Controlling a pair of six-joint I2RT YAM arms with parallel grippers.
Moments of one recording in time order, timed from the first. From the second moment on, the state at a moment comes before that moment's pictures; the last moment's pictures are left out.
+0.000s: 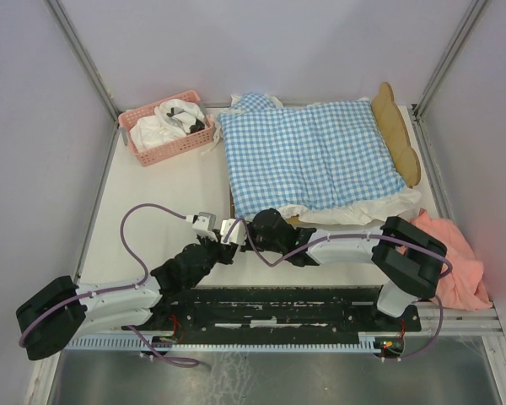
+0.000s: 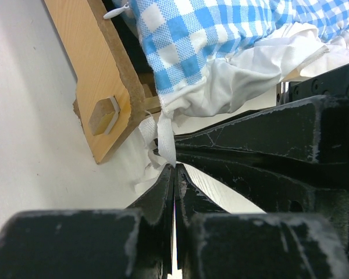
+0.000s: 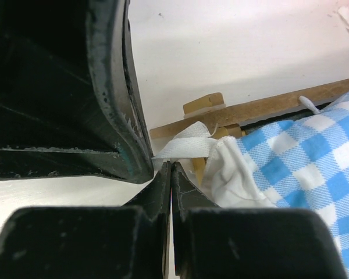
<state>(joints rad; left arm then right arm) -0.98 0.93 0.10 0.58 -0.39 -0.60 1.08 1.66 0.82 0.29 0.00 -0.52</state>
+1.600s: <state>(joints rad) -0.98 0.48 0.19 0.01 -0.51 -0.89 1.07 1.69 0.77 0.51 -0.05 -0.71</state>
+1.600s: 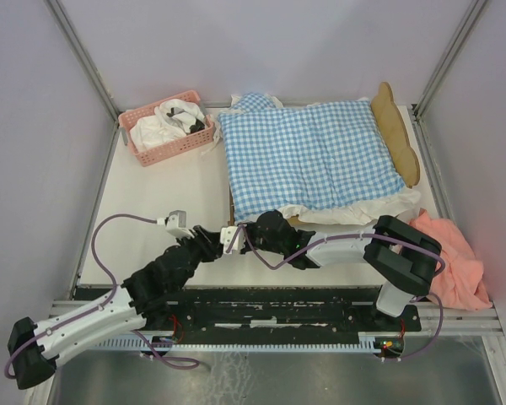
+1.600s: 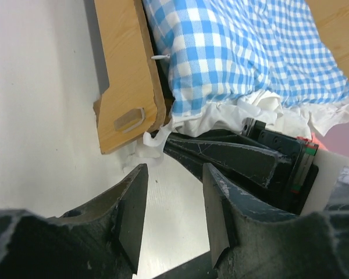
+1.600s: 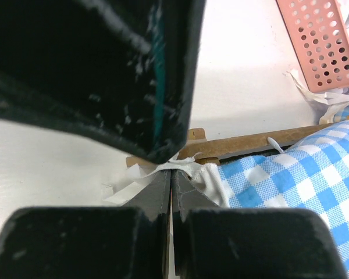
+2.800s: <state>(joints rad) -0.80 0.76 0.16 0.30 -0.34 -0.89 1.07 1.69 0.77 0.52 -0.05 -0.69</state>
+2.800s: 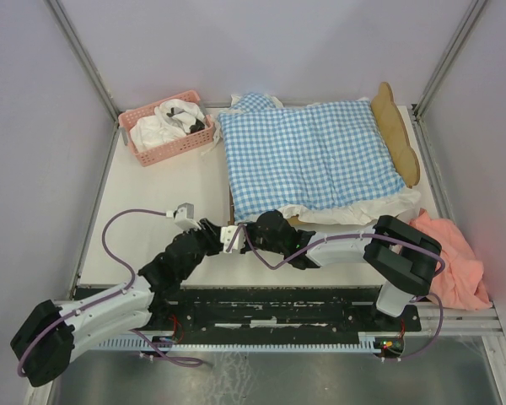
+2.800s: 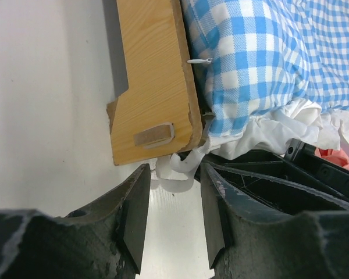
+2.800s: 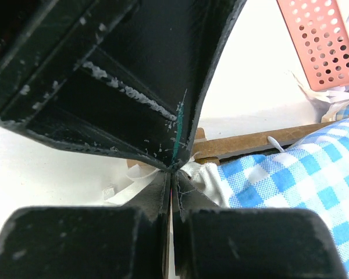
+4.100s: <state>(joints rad) -0.77 0.83 0.15 0.40 -0.31 -0.90 1.07 1.70 0.60 0.73 0.01 -0.38</state>
